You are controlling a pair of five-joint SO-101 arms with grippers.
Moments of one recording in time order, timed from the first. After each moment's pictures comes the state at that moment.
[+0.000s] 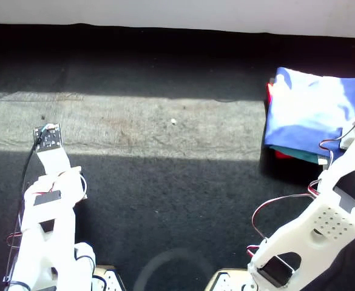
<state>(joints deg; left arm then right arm) -23.1 -39.0 79.1 21.5 -3.2 34.5 30.7 -37.1 87.3 27.1</state>
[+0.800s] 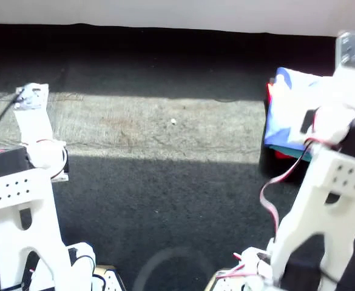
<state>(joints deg) -23.1 -39.3 34.2 79.5 -7.8 10.7 -23.9 -13.7 100.5 8.8</state>
